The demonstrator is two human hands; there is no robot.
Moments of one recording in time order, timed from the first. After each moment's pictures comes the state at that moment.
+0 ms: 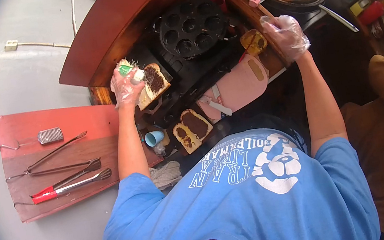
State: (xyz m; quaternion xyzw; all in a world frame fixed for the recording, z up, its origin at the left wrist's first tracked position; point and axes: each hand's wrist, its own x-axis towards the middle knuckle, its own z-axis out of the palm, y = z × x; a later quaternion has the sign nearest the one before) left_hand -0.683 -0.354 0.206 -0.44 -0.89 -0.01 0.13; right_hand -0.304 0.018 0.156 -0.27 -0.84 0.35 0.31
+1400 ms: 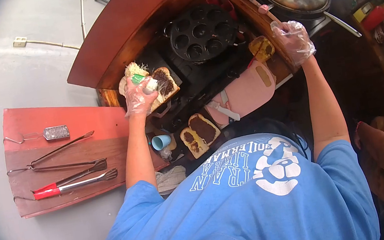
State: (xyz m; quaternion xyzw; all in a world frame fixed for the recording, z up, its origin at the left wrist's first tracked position) left_hand -0.648 -0.365 0.226 -0.41 -0.91 -0.02 0.04; right_hand -0.309 0.019 0.137 -0.31 -0.83 0.32 0.34
